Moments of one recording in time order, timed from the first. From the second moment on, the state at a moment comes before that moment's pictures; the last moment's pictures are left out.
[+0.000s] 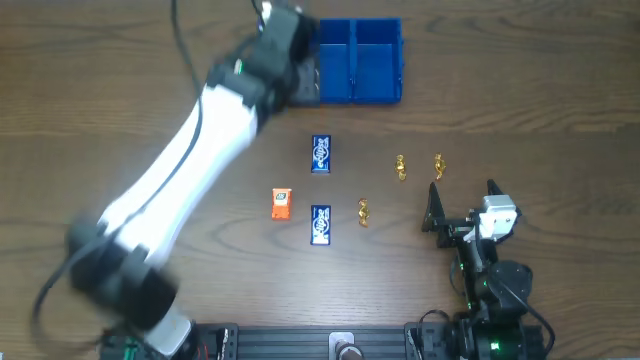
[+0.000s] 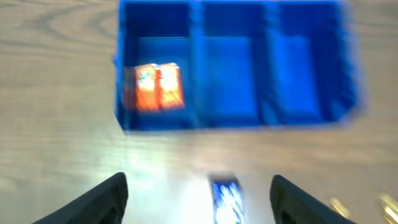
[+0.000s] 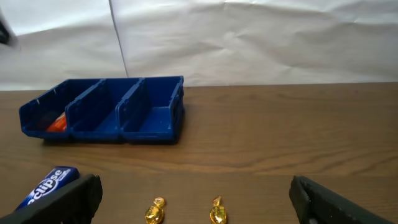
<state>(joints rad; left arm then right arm) -0.55 1.75 1.64 -0.80 -0.21 -0.43 0.05 0.01 0.01 -0.08 -0.03 0.06</state>
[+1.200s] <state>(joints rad) -0.75 1.61 0.76 -0.48 -0.22 -0.78 0.05 0.01 0.01 -0.08 -0.03 0.06</state>
